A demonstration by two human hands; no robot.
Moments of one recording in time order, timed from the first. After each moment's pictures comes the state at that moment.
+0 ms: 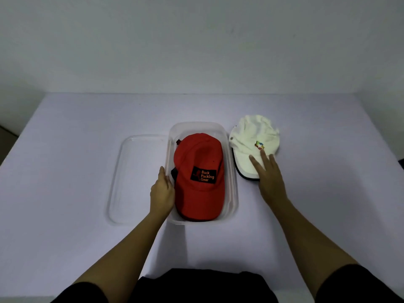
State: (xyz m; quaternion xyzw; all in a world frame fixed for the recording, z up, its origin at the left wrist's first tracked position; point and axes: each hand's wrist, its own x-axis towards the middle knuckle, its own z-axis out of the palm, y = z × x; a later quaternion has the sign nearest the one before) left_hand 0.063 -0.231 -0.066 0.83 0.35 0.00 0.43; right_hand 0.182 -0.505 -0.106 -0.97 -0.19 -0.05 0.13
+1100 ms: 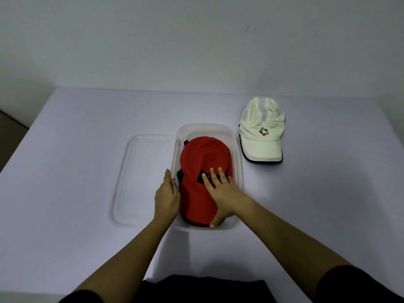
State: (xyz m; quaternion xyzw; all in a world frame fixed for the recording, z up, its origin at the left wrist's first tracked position) left_hand 0.067 -0.233 -0.071 0.84 0.35 0.02 0.42; right_hand 0.150 -0.384 -0.061 -0.85 -0.41 0.31 -0.07
